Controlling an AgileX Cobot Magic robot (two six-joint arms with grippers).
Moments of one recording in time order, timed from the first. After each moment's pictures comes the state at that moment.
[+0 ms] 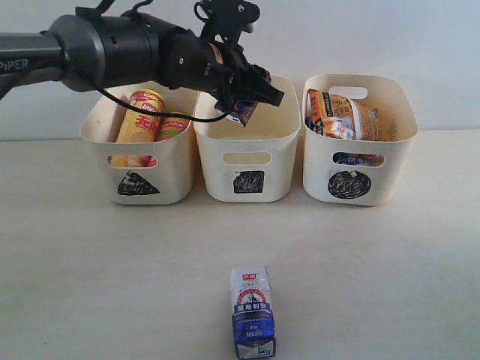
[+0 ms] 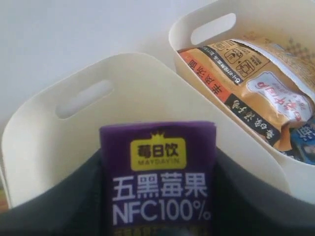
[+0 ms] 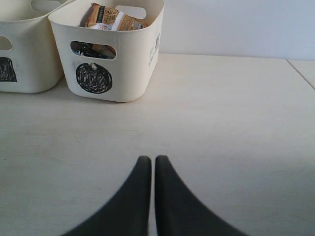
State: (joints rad) left arm -0.57 2.15 -1.82 0.16 0.26 0.02; right arm 0.05 0.01 0.00 -0.01 0.33 -0.02
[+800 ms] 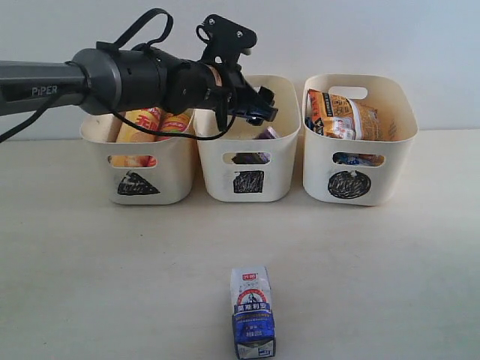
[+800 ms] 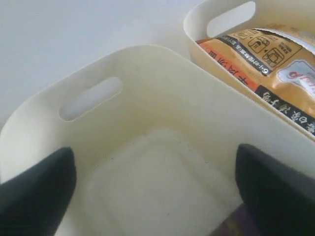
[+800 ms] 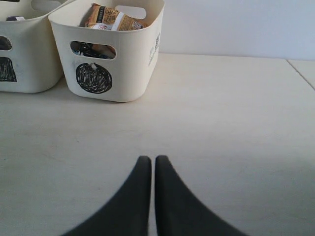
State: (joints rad) left arm -0.54 2.24 -1.83 0.20 0.15 0.02; right arm 0.05 0.01 0.00 -0.01 0.33 -0.02
